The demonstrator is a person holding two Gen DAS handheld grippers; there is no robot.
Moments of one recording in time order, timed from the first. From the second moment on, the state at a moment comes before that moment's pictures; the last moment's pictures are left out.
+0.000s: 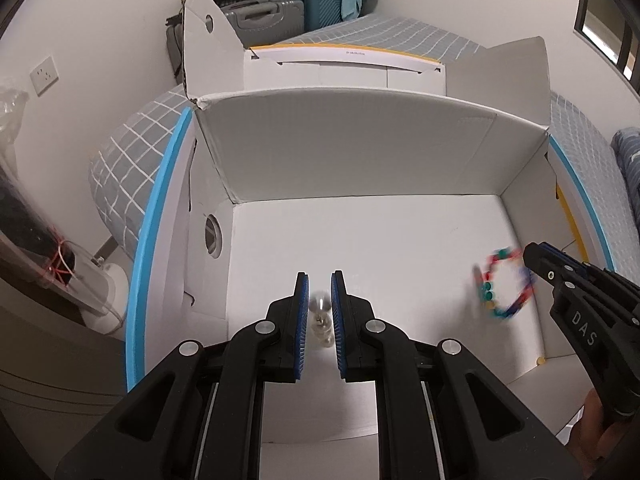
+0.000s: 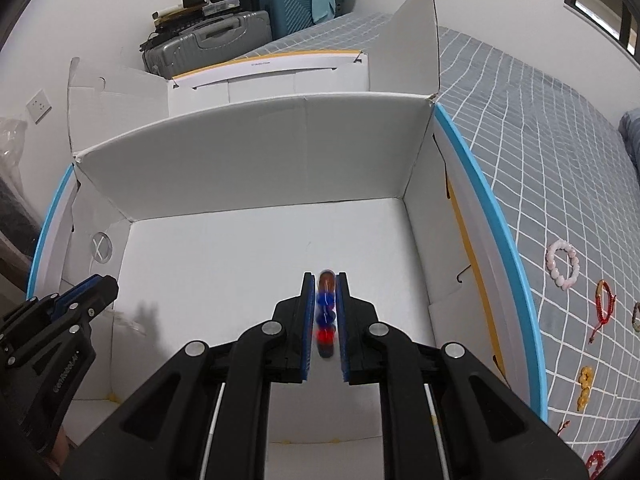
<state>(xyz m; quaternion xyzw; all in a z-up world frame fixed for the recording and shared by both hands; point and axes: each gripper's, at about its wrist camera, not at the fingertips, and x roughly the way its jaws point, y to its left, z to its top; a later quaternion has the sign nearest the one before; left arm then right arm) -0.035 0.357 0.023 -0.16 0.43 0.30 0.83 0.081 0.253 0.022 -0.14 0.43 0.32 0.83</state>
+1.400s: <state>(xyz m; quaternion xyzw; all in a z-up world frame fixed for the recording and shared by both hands) 0.023 0.152 0.073 -0.06 0.39 0.15 0.91 0.108 -0.033 0.093 -0.07 0.37 0.11 0.92</state>
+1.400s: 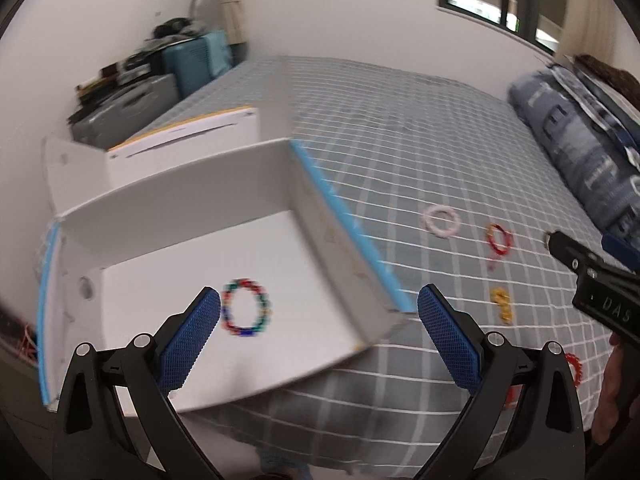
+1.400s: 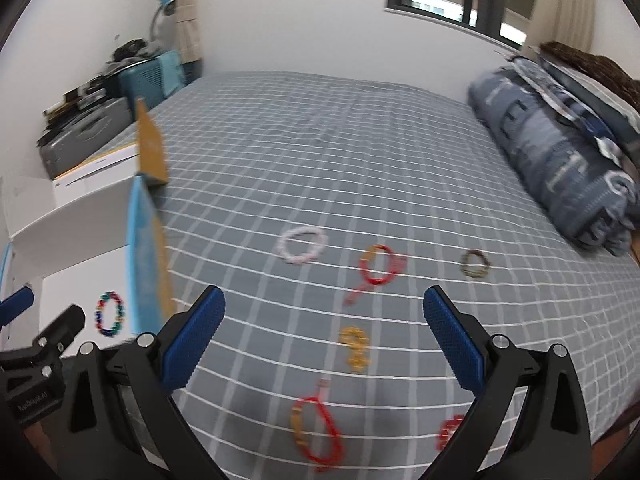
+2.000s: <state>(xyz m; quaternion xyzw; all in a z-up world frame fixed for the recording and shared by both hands) 0.121 0.029 0.004 -0.02 0.46 0.06 0.89 0.219 -0.155 0.036 -0.04 0.42 0.03 0.91</state>
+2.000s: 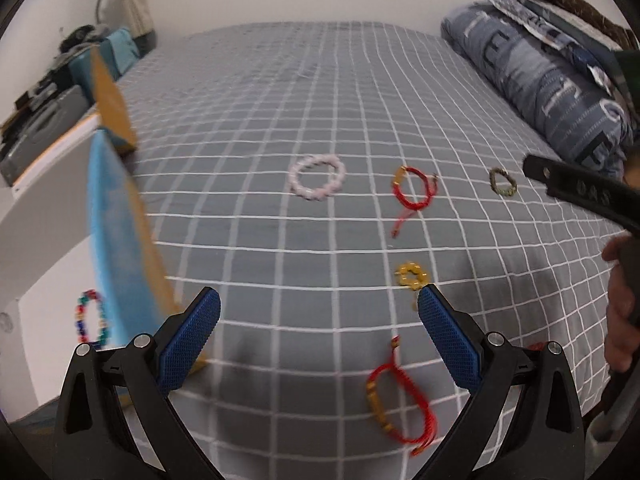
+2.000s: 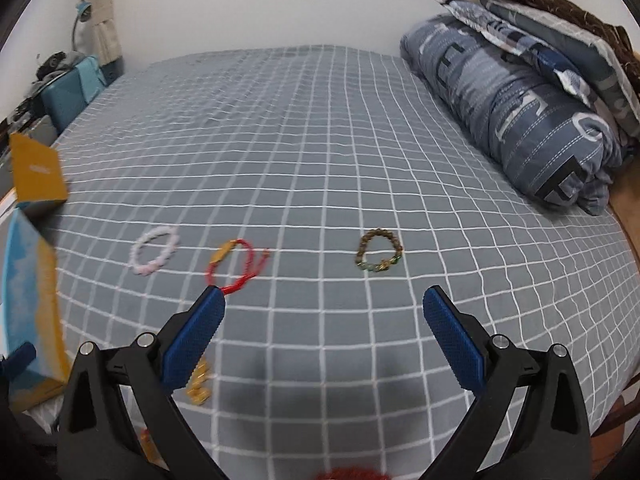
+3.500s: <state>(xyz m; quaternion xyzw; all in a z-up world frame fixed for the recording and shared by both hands) 0.191 -0.033 -0.069 -0.03 0.53 -0.02 0.85 0.341 -0.210 -0.074 -0.02 0.51 0.02 0.86</state>
